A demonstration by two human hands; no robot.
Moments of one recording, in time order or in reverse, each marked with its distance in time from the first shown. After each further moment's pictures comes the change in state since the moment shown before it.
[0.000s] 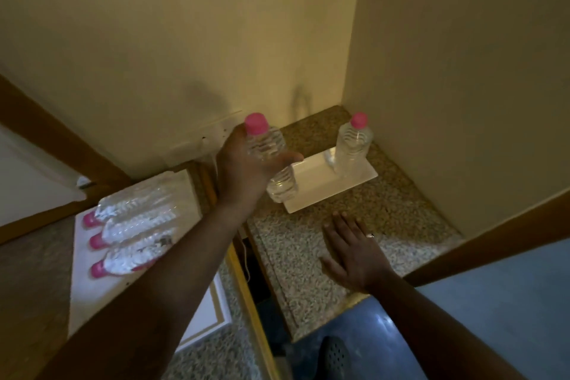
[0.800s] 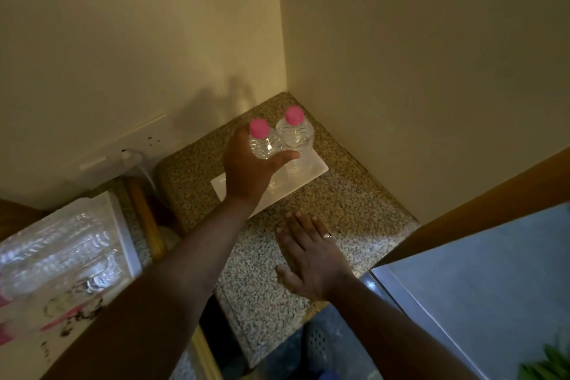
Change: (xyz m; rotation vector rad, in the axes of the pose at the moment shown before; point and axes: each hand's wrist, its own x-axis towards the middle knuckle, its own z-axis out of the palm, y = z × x) left_hand 0.020 -0.041 0.149 0.039 -0.108 0.074; right_hand 0.001 0.014 0.017 0.025 0.045 -0.020
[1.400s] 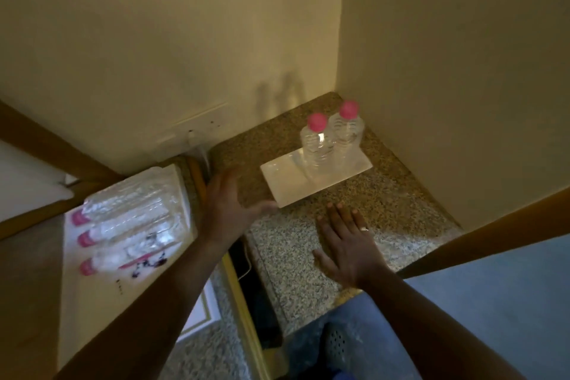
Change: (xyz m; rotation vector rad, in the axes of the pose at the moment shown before) left_hand -0.076 -0.057 -0.137 0.367 -0.171 -0.102; right_hand 0.000 -0.007 -0.009 -0.060 -0.075 0.037
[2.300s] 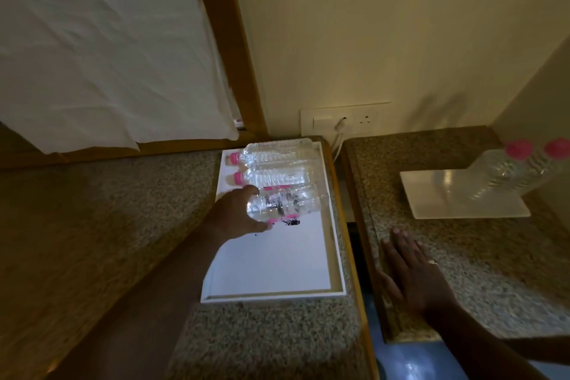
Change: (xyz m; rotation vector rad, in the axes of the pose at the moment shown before) left_hand -0.100 -0.202 -0.162 0.196 -0.116 -0.312; right_hand 0.027 -0.117 0.004 -0.036 -0.001 -0.174
